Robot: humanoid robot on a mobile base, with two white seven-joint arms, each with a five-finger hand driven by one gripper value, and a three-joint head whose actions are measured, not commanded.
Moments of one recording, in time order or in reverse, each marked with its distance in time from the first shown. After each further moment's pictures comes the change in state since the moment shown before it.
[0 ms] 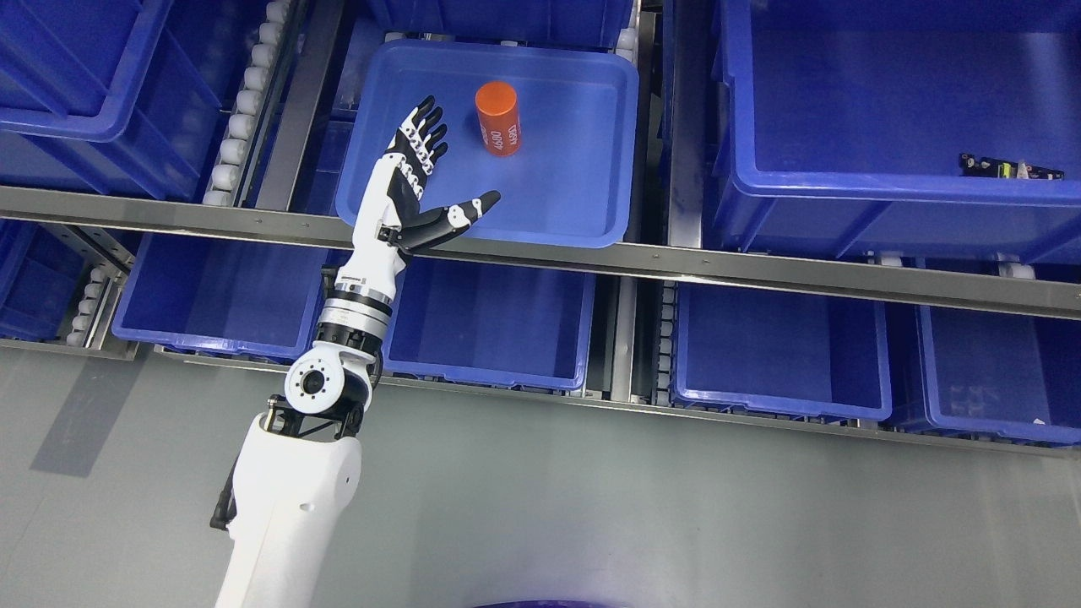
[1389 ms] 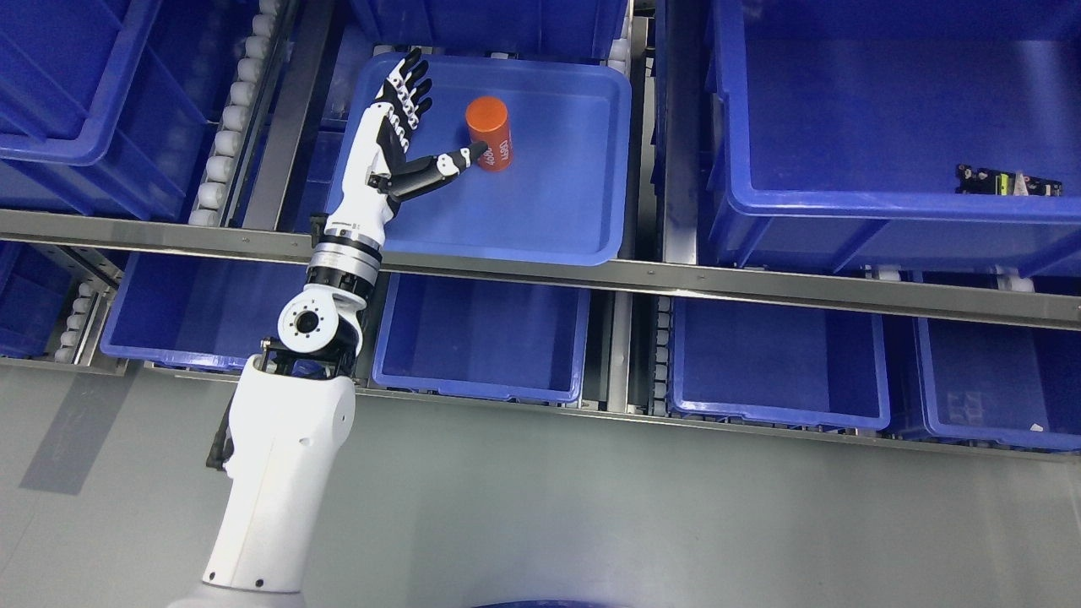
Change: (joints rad) left arm -0.186 0.000 0.035 0.175 -0.047 0.007 -0.012; right arm 0.000 0.000 0.000 0.000 0.000 0.000 0.000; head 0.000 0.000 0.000
